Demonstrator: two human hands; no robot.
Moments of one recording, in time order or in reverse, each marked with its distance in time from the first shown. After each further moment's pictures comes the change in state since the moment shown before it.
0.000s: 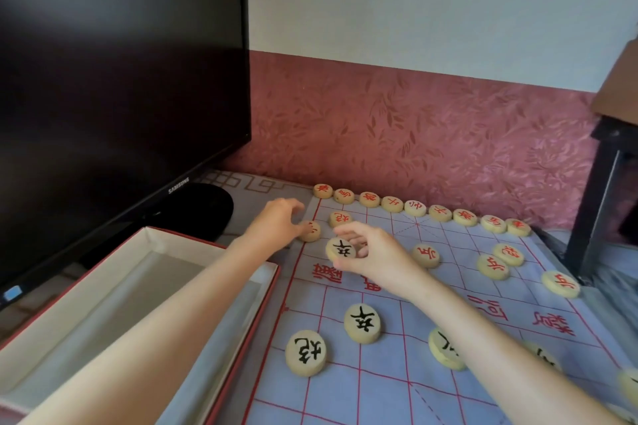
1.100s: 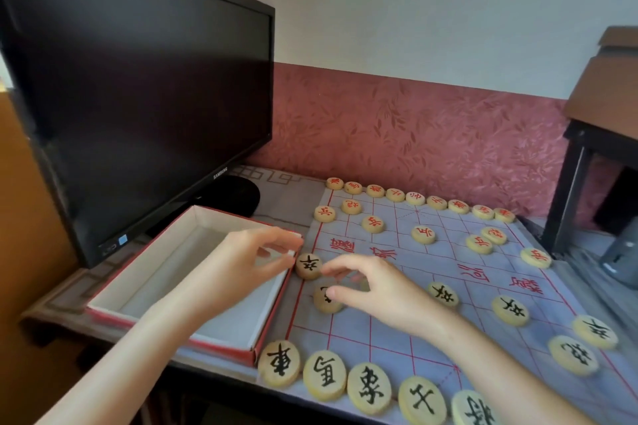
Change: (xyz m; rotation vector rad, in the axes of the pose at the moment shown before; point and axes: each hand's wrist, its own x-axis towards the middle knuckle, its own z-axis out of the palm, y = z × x) left_hand -0.189 0.001 -0.078 -0.171 0.032 0.289; right_hand -0.109 -0.070 0.024 -0.082 -0.179 -0.074
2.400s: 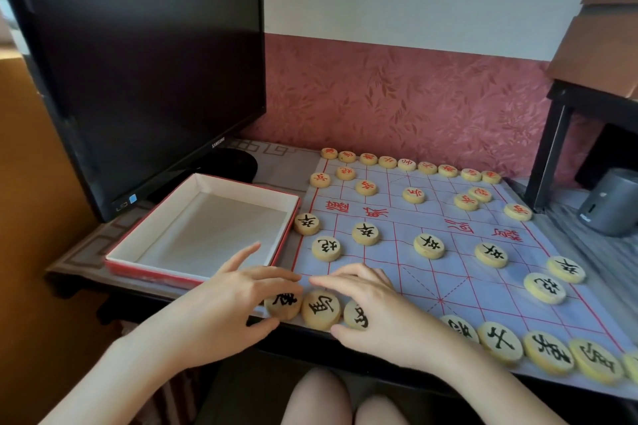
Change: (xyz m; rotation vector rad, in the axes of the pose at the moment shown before) left_hand -0.083 -0.003 0.018 0.480 -0.347 0.325; right_hand -0.079 -0.013 0.045 -0.098 -0.092 -0.036
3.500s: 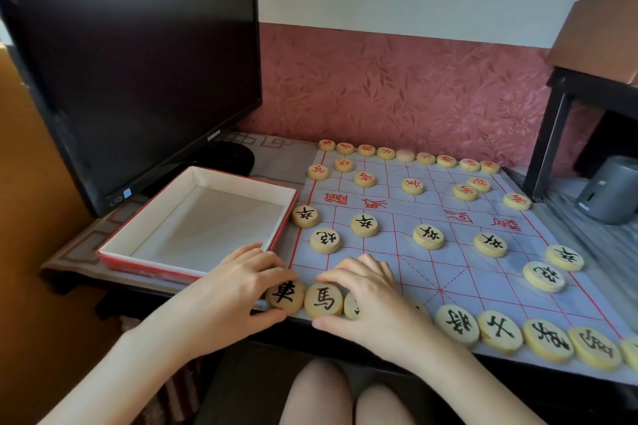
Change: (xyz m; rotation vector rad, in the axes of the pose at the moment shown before) left_hand 0.003 -0.005 0.009 0.100 0.056 -0.064; right_hand 0.006 -0.002 0.015 -0.160 0.185 -0.002
